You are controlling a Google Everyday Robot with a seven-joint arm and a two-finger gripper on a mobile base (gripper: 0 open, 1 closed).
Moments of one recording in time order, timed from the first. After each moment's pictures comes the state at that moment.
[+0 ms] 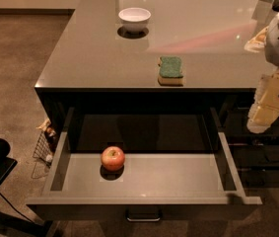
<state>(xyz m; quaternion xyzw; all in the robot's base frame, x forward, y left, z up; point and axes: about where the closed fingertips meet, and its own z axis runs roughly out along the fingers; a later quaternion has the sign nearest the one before) 0.438 -0.217 0.976 -0.60 0.78 -0.03 0.16</state>
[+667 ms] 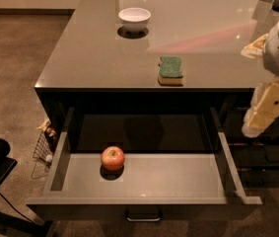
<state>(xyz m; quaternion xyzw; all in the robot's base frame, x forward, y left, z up) 0.441 -0.214 0.964 -0.60 0.78 -0.02 0.18</state>
